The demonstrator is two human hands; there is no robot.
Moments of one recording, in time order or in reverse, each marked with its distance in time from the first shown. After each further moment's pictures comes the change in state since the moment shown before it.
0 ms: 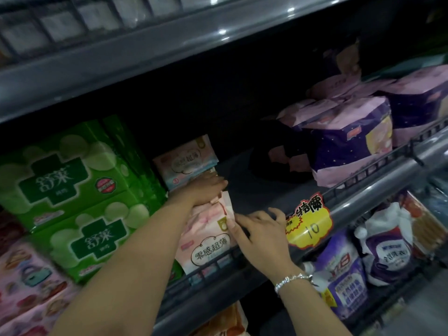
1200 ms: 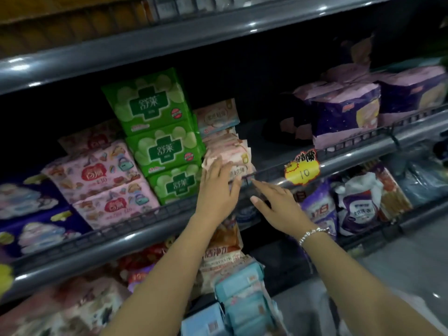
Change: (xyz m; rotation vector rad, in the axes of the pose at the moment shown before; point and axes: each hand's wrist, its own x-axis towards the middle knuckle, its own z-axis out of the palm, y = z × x) left_hand -0.210 0.041 0.093 -0.381 0.614 -0.018; right_hand -0.075 -0.019 -0.095 0.167 -0.643 -0.016
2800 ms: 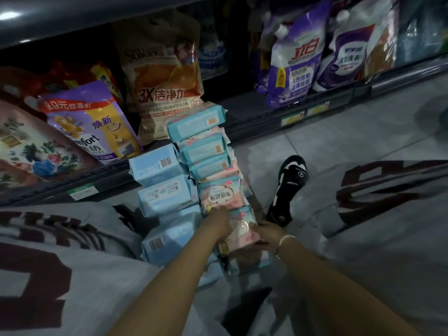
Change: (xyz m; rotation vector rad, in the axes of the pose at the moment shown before) left_hand -0.331 0.003 0.231 -0.091 -1.150 -0.464; right_hand -0.338 0.101 0.224 0.738 -0.481 1.405
